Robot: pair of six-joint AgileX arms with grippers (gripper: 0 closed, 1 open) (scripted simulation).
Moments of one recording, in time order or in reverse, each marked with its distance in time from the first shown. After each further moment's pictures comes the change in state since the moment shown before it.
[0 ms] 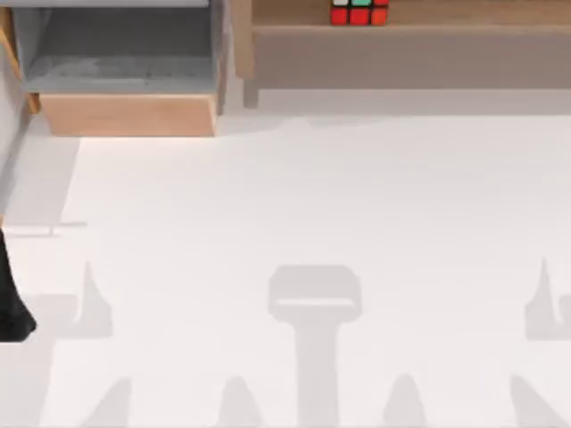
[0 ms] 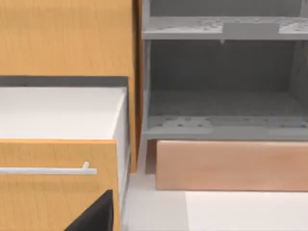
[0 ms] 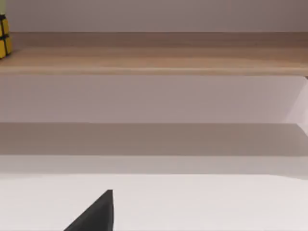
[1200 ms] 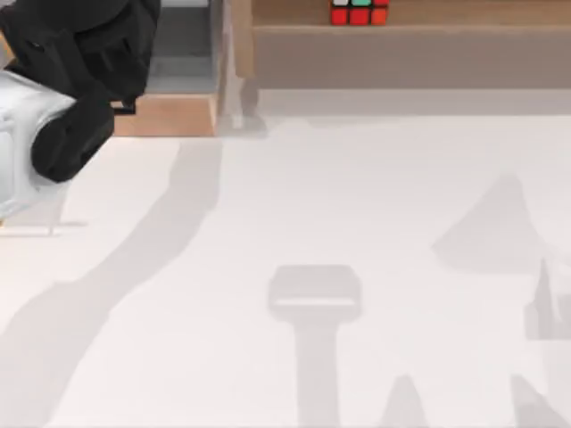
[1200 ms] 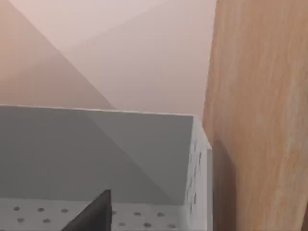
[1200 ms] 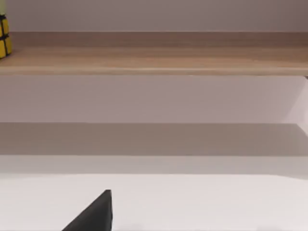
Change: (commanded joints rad) left arm -0.538 1.490 1.035 0.551 -0.481 -0.007; right arm 0.000 0.000 0.000 0.000 0.000 0.000
